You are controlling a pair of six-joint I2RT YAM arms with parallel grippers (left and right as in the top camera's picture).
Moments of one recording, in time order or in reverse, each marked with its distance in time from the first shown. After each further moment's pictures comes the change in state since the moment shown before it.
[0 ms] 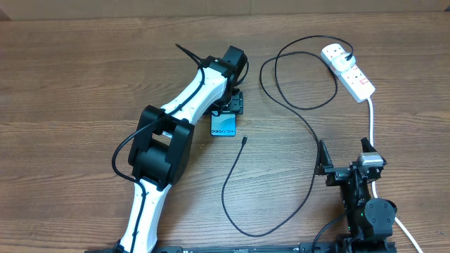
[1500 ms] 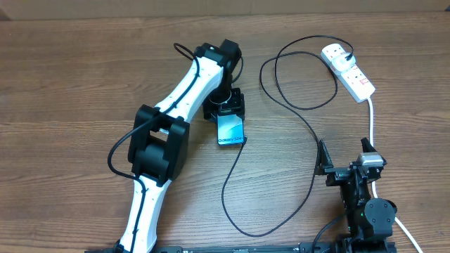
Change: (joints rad) left arm 0.036 0.030 0.163 -0.295 0.299 -0.005; right arm 0.000 0.000 0.000 0.000 0.000 0.000
